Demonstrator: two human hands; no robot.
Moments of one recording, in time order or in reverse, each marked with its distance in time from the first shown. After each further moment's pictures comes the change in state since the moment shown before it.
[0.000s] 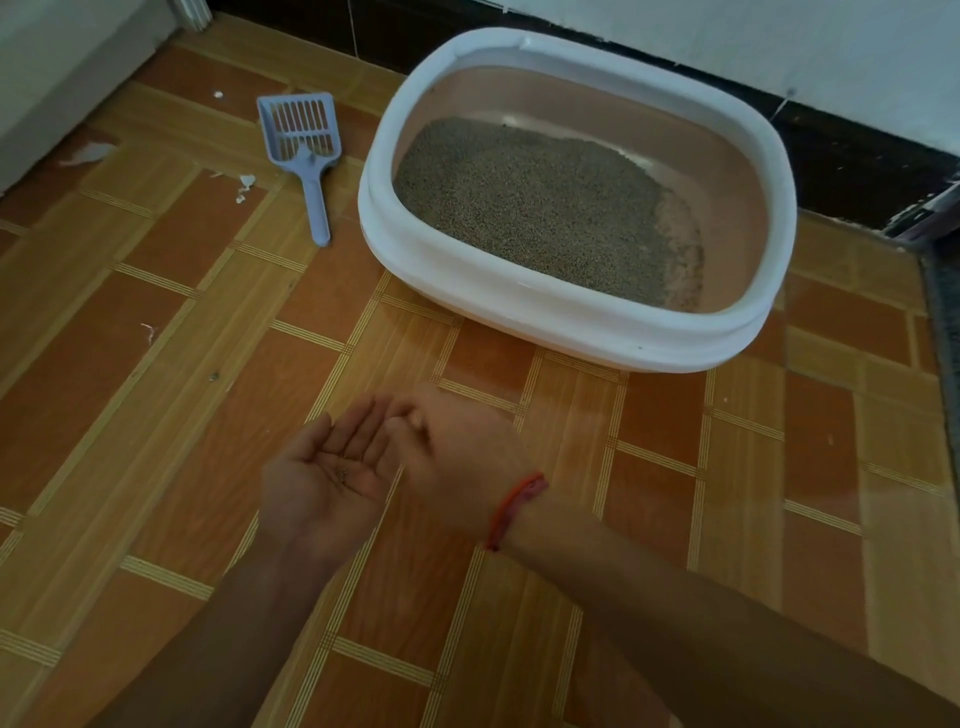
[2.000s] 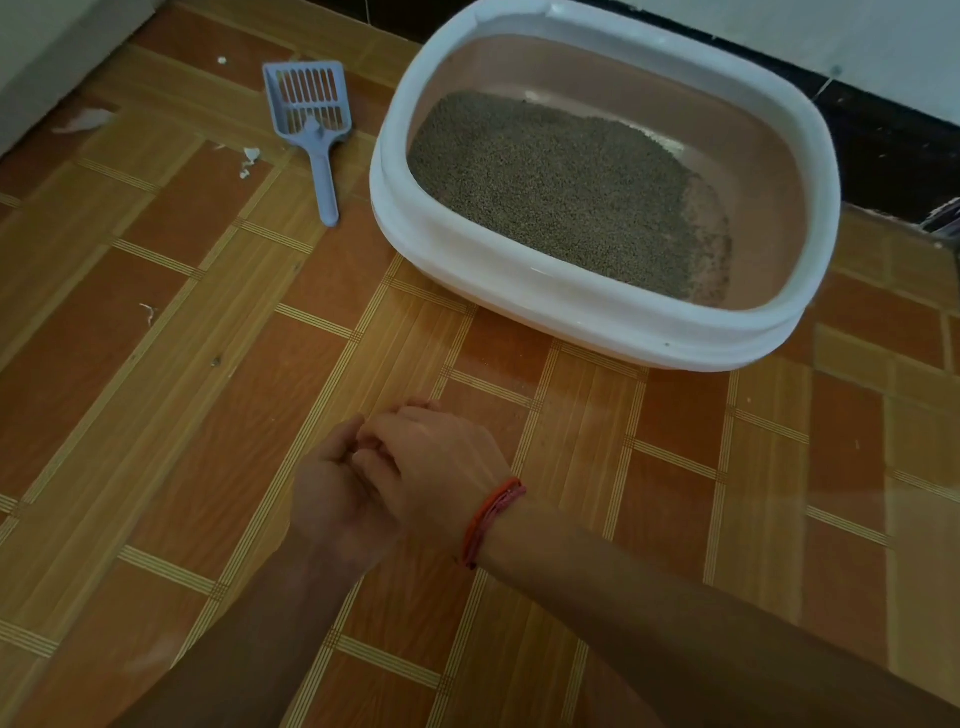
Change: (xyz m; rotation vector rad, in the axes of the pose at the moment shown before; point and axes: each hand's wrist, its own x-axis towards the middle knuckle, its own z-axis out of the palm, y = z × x) left_hand 0.019 -0.007 -0.027 0.090 -0.083 -0.229; right_hand 0.028 -0.011 0.038 -0.214 0.059 -0.221
